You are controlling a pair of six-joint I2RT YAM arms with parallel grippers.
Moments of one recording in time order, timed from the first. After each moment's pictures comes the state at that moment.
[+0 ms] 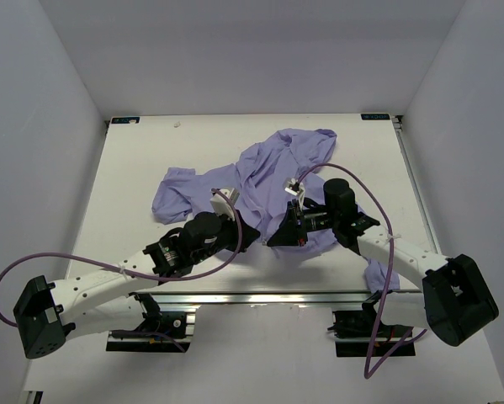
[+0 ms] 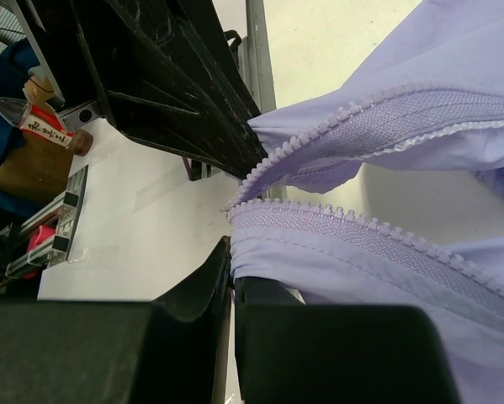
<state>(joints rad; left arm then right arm) -1.01 1.00 0.66 -0.01 -0.15 -0.66 0.56 1.23 0.62 0.25 -1.10 0.33</state>
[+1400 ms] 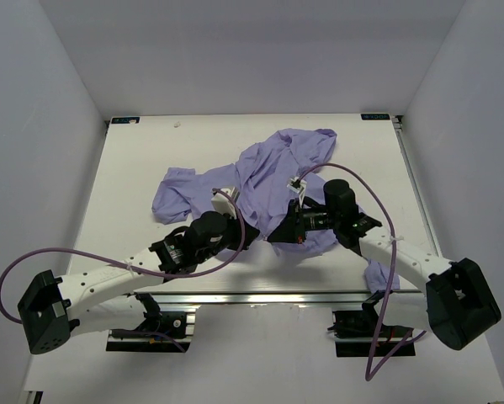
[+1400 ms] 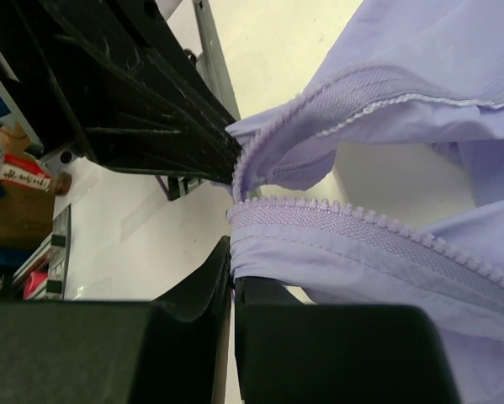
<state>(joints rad) -1.01 1.05 0.67 -0.01 -0.21 -0.71 0.57 1.22 0.63 0.18 -0.96 0.38</state>
